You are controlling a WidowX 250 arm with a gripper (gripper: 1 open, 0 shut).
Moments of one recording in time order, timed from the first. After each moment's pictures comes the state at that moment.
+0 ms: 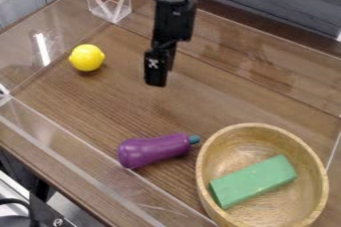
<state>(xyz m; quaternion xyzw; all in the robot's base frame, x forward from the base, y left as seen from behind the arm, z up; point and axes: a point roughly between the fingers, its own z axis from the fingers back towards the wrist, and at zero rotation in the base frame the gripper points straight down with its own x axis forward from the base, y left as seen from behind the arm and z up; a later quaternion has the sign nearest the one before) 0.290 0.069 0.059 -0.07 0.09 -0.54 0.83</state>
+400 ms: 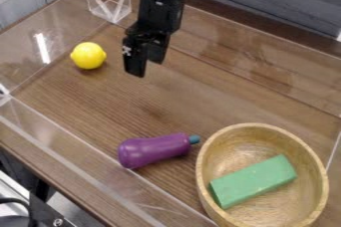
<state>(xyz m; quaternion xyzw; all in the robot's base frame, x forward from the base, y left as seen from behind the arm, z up) 0.282 0.085 0.065 -0.07 0.10 -0.67 0.73</state>
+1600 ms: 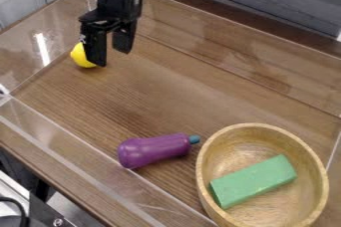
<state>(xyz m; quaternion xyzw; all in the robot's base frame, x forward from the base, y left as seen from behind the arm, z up) 0.255 0.127 0.082 -0.06 0.08 -0.66 0.74</state>
